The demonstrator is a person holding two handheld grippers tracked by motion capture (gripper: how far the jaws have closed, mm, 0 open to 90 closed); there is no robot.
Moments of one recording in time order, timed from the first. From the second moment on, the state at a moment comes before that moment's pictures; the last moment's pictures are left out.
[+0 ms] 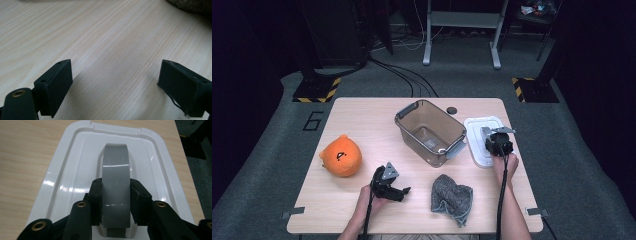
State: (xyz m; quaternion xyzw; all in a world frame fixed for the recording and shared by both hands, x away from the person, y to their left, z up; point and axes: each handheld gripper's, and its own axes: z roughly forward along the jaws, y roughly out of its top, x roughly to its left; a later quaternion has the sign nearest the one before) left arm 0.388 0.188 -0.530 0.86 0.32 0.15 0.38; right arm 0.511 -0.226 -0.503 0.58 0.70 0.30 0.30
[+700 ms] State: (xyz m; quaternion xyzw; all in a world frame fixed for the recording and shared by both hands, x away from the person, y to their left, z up) left arm 0.388 0.189 -0.529 0.86 0.32 0.15 0.37; right arm 0.477 -0.240 -0.482 0.55 0.72 0.32 0.28
